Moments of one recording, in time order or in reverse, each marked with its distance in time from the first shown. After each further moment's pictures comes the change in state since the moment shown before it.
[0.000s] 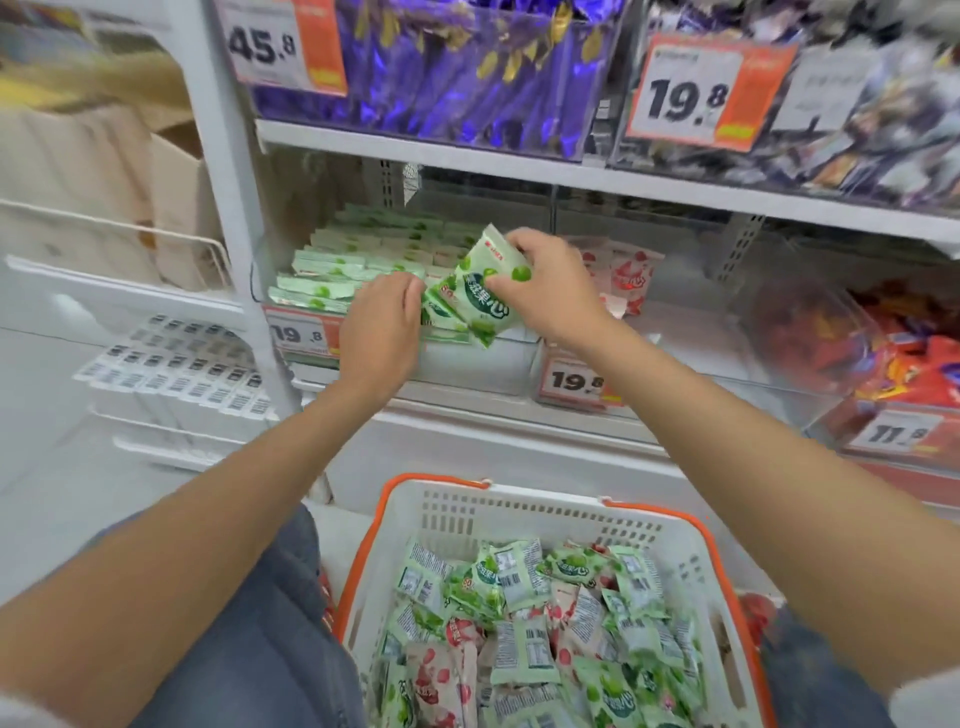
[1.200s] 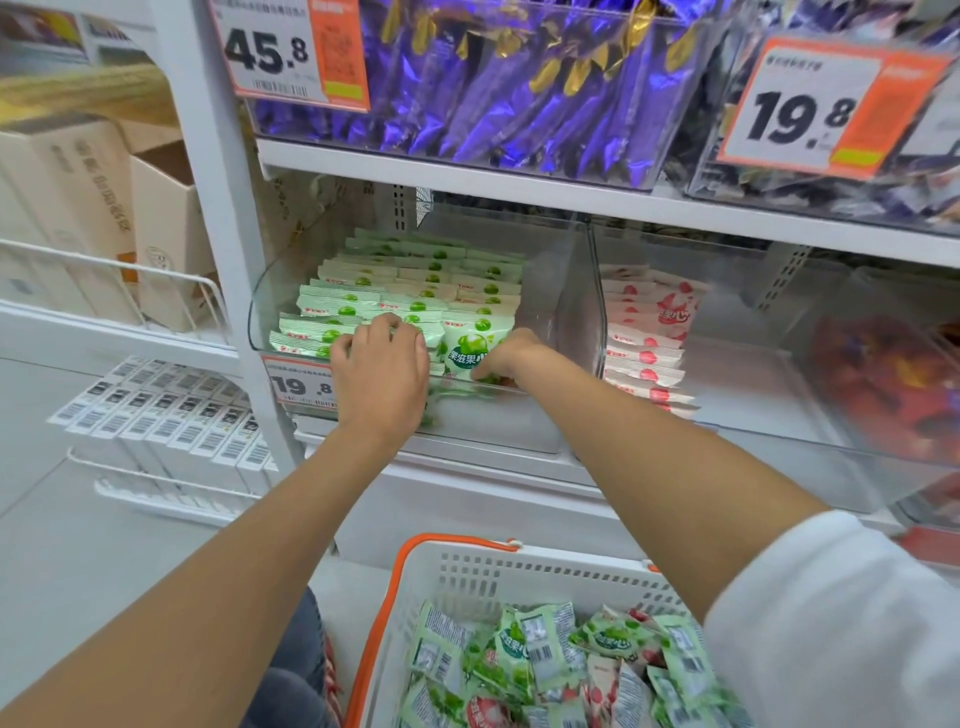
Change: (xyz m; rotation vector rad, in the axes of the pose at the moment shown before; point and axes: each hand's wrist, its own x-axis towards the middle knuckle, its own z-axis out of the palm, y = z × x) left_hand 0.023 -0.057 0.034 0.370 -0.048 0.005; right_hand 0.085 0.048 0.111 -0.063 -0.373 0.705
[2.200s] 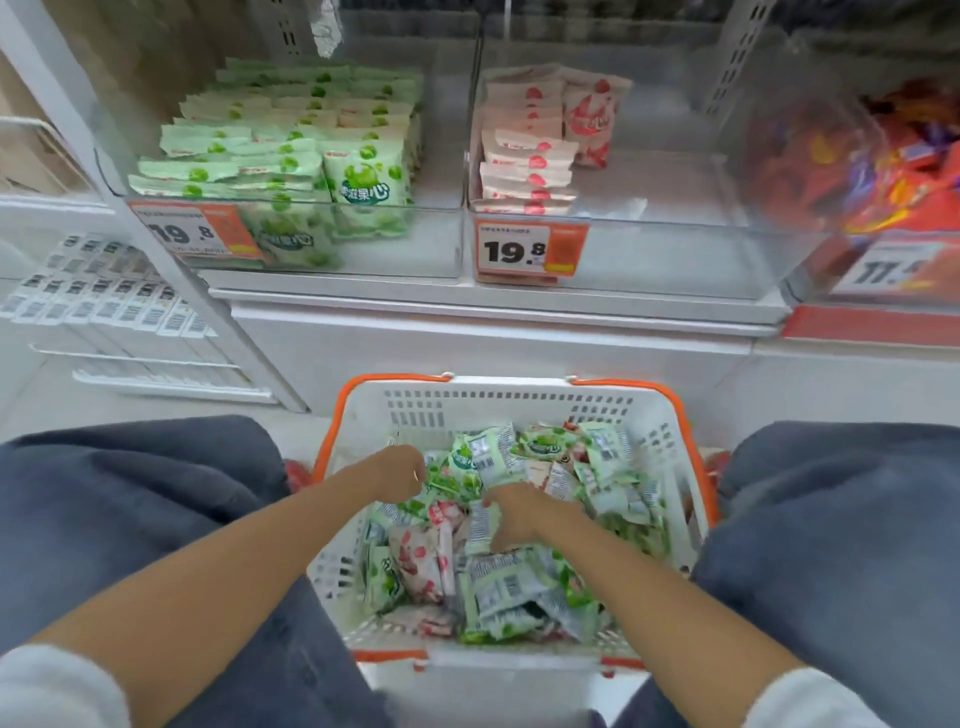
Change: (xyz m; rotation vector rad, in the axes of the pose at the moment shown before) left_hand -0.225 0.042 0.089 0.048 -1.367 0.053; right_hand -0.133 0.328 0.174 -0.397 -0.637 -0.136
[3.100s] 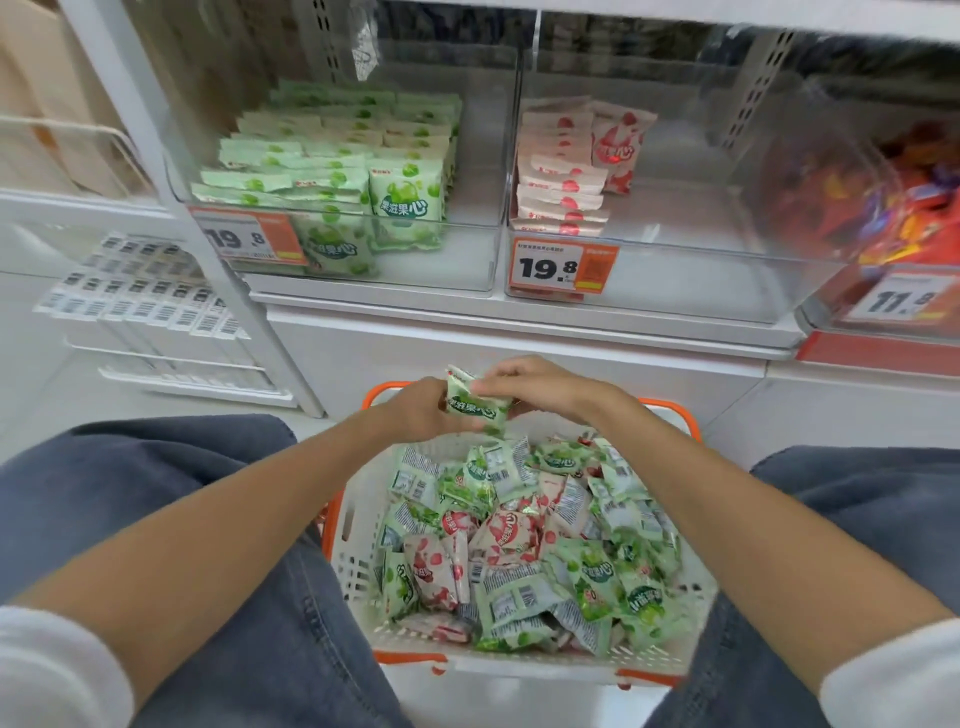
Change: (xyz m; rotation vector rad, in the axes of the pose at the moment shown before) left_hand -0.026 0.011 -0.075 -0.413 0.270 0.329; right_hand -0.071 -0.066 -0.158 0.642 0.156 -0.291
